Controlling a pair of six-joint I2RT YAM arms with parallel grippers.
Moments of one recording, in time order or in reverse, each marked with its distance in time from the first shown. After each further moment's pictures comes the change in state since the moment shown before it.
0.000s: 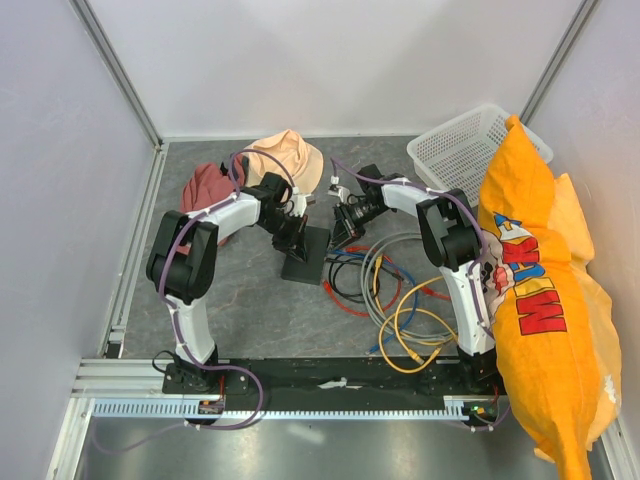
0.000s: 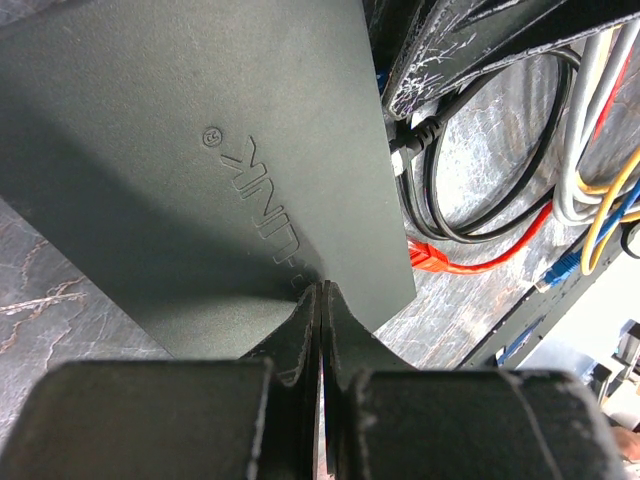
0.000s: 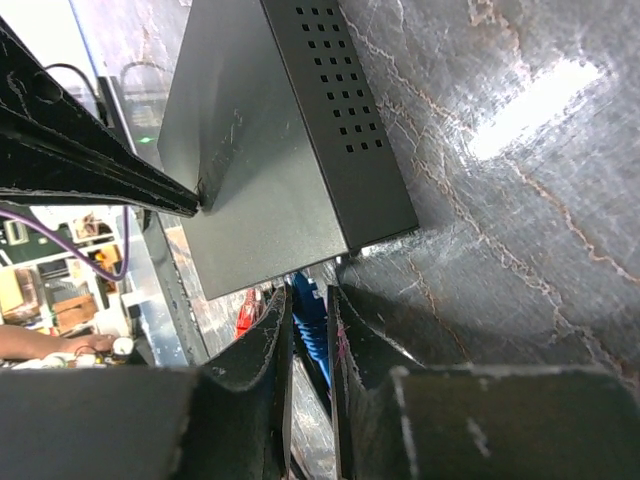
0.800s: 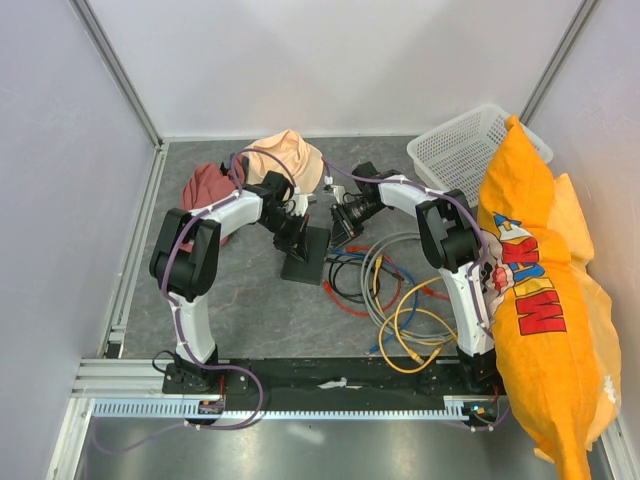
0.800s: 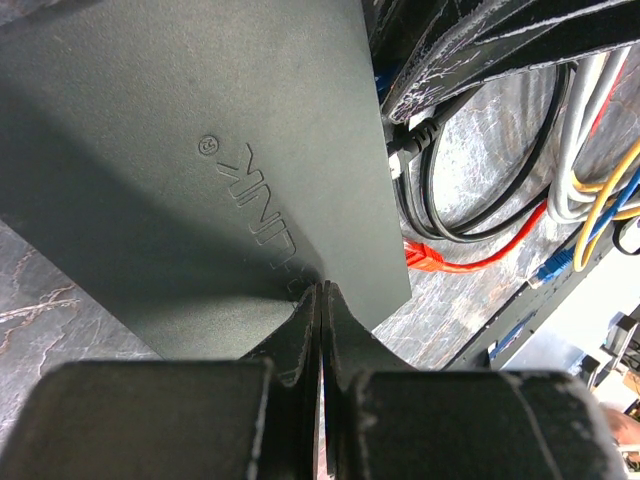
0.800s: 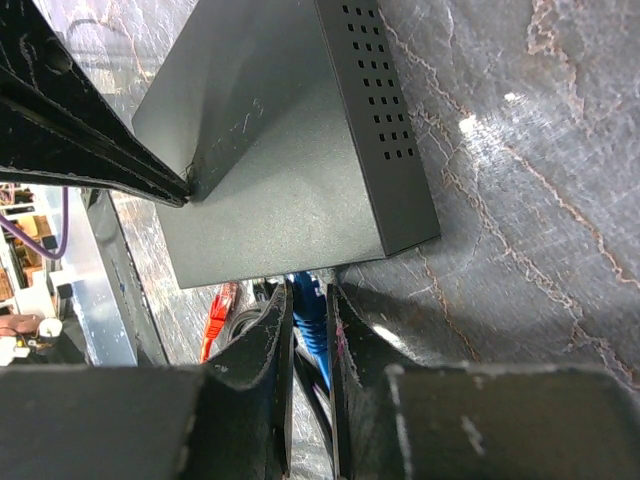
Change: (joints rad) left arm 0.000 0.029 0.040 -0.042 0.007 0.000; right arm 0.023 -0.016 0.042 -0.085 0.074 -0.165
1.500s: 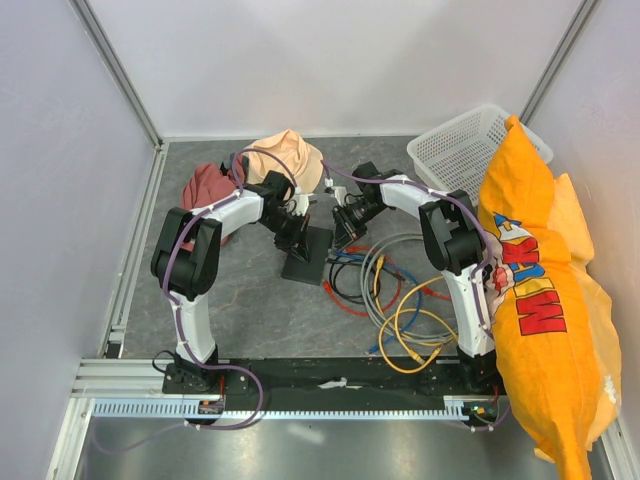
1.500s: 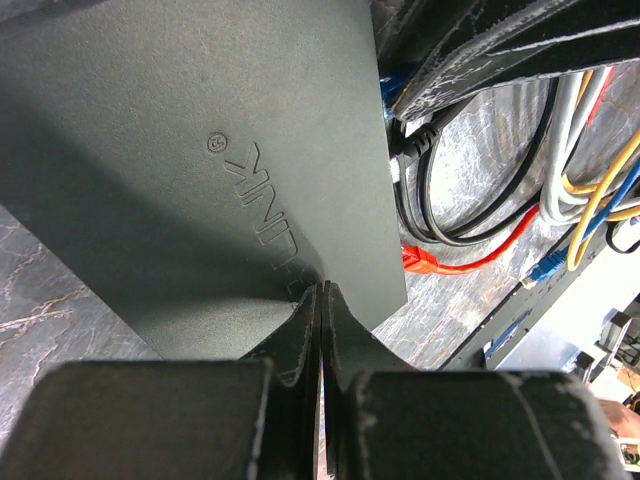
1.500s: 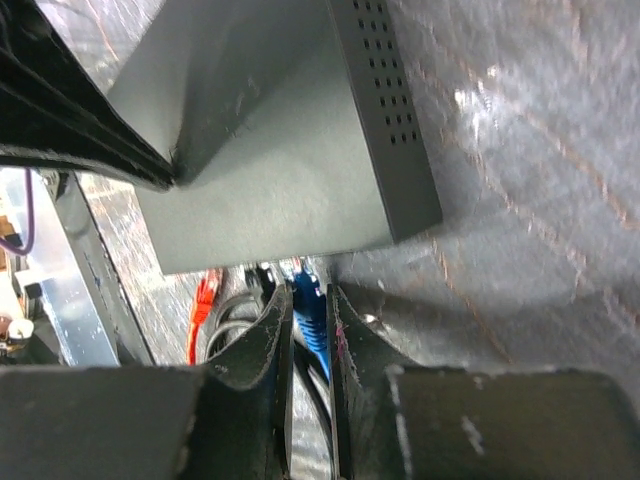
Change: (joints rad) left arm -0.001 0.013 0.012 -0.004 0.014 0.000; right arm 0.002 -0.046 -0.041 -0.007 0.072 -0.023
